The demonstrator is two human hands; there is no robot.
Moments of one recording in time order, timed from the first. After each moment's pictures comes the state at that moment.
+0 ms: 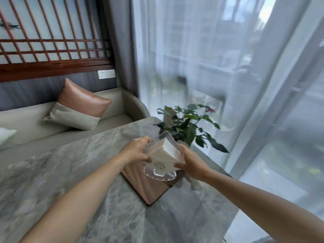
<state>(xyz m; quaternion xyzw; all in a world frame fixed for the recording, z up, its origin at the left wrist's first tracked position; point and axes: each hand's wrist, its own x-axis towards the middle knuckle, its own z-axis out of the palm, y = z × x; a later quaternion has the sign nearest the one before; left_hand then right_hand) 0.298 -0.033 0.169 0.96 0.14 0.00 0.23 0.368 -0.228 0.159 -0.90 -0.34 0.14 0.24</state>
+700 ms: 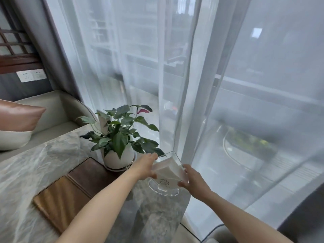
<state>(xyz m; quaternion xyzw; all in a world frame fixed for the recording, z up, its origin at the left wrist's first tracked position) 0.480 -0.233 0.096 0.97 -0.01 -0.11 0.20 0.481 -0.435 0.083 -0.92 -0.16 0.14 0.32</state>
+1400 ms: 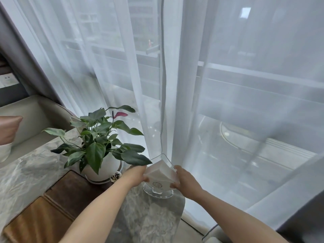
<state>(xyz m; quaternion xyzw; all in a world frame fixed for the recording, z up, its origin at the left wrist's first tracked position) 0.535 -0.243 0.053 0.96 0.04 -0.18 0.20 0.537 -0.442 0.043 -0.93 -0.13 0.20 0.28</state>
